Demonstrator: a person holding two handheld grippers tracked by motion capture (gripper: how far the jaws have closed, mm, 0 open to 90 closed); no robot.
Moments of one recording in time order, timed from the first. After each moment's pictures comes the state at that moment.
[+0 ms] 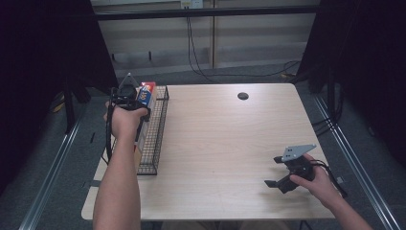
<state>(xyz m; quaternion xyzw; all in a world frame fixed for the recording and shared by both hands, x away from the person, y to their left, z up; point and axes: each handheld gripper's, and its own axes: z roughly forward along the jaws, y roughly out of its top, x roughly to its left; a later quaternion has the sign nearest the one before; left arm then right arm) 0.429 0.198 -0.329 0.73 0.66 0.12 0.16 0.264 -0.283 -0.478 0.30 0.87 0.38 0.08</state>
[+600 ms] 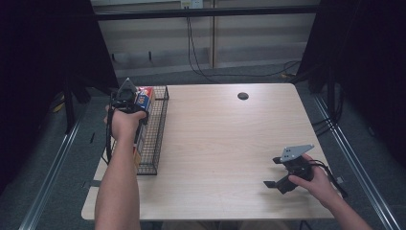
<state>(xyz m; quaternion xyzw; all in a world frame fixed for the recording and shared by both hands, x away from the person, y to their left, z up) 0.441 0.210 -0.355 0.72 0.67 0.11 0.14 0.264 -0.280 -0.481 0.30 0.88 0.37 0.07</state>
